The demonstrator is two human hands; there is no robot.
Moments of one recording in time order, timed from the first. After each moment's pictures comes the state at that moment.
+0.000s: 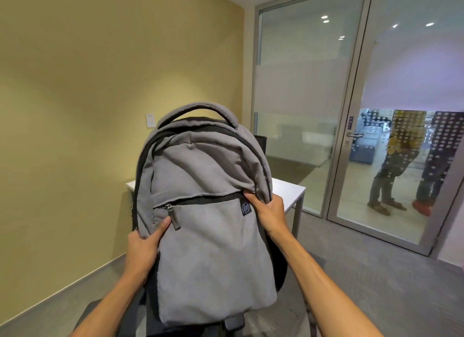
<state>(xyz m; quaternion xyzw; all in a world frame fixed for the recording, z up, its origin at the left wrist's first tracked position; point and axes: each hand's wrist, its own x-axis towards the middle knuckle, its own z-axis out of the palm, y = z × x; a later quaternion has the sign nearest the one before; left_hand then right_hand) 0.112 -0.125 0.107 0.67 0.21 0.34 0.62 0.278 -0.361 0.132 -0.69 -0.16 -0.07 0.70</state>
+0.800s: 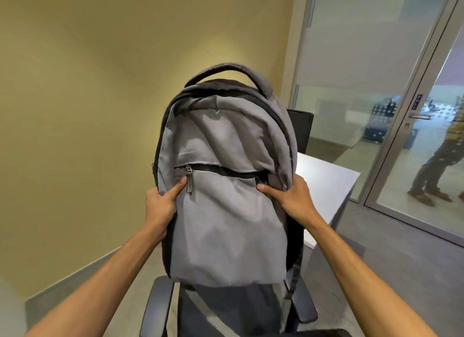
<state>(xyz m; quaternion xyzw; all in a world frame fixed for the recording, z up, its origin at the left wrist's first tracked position) 0.130 0.149 0.105 0.63 0.21 0.35 0.66 0.266 -0.120 0.123 -0.79 -0.24 -0.07 0.57</state>
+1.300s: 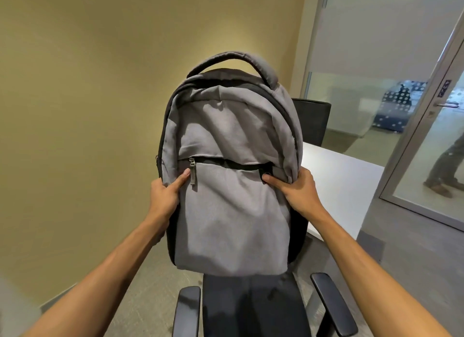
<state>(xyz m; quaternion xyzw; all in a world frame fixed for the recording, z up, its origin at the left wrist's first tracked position) 0.173 0.290 0.105 0.66 0.19 0.34 0.64 0.293 0.013 0.124 -0.77 -0.21 -0.06 0.60</state>
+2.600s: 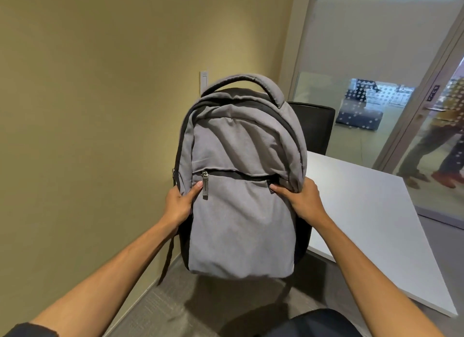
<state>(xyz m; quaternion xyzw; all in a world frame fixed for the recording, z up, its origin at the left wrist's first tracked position) 0.465 0.659 0.060 0.73 0.07 0.19 0.65 0.522 0.361 0.089 -0.83 -0.10 -0.10 0.53</state>
